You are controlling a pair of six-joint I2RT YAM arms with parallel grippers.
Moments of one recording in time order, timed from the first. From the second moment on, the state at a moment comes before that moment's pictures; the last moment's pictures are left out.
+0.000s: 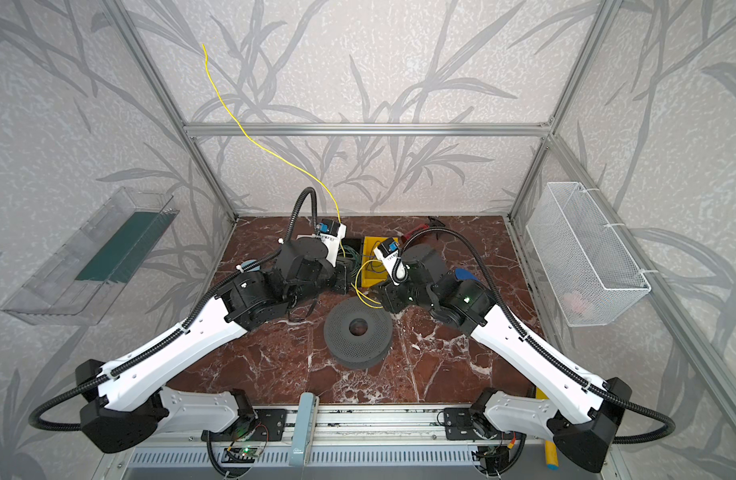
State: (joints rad) left arm -0.90 1.30 1.44 -0.67 -0.25 -0.47; right arm 0.78 1.17 1.25 -0.69 -0.08 0.15
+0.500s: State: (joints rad) left arm -0.90 1.32 1.45 -0.71 -0.25 -0.48; right arm 0.79 1.17 1.25 -0.65 -0.09 0.14
